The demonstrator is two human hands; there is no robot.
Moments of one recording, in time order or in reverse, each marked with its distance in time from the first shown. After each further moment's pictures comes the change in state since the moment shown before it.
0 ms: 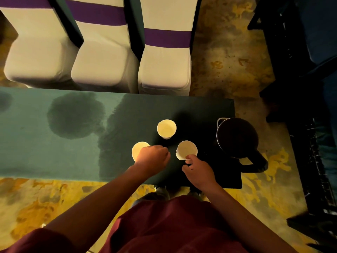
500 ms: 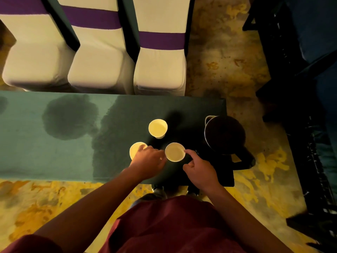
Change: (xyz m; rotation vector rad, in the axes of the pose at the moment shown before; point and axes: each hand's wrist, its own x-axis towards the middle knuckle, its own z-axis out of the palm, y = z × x) left_hand -0.008 0.016 0.006 0.035 -0.041 0.046; right_hand -0.023 0.013 -0.035 0.074 0.049 -0.102
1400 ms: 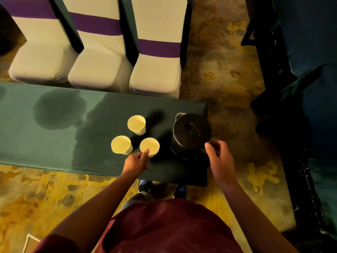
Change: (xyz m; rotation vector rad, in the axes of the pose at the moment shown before) left_hand 0.003 0.076 0.061 -0.984 0.204 -0.705; right_hand -0.021 0.088 -0.116 0.446 0.342 -0.045
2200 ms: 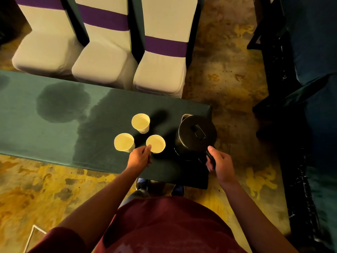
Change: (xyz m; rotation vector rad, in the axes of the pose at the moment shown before) left_hand 0.019 -0.003 0.005 -0.101 0.008 0.060; right_hand 0.022 0.027 0.006 0.176 -0.204 -0.013
